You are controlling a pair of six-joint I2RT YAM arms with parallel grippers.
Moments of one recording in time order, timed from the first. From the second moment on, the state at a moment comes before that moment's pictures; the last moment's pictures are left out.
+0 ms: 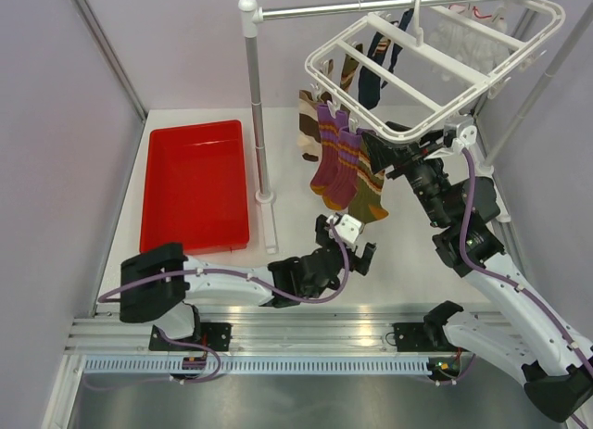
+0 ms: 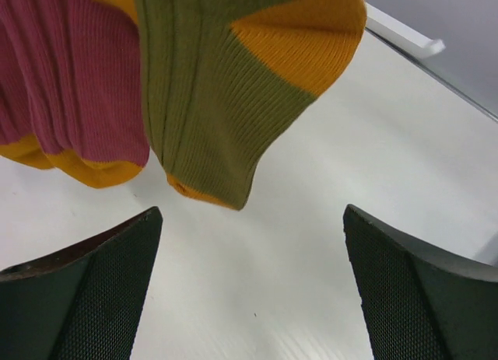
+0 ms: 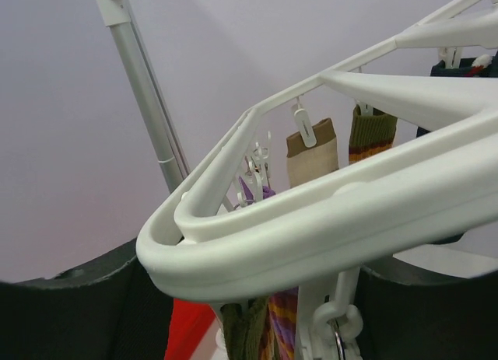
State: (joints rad) left arm -1.35 1.54 0.82 0.55 -0.66 -0.21; right arm 0.55 0.87 0.93 0.35 0.03 0.24
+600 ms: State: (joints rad) left arm -1.33 1.77 1.04 0.80 -0.96 0.11; right arm 0.56 0.88 0.96 0.31 0.04 0.25
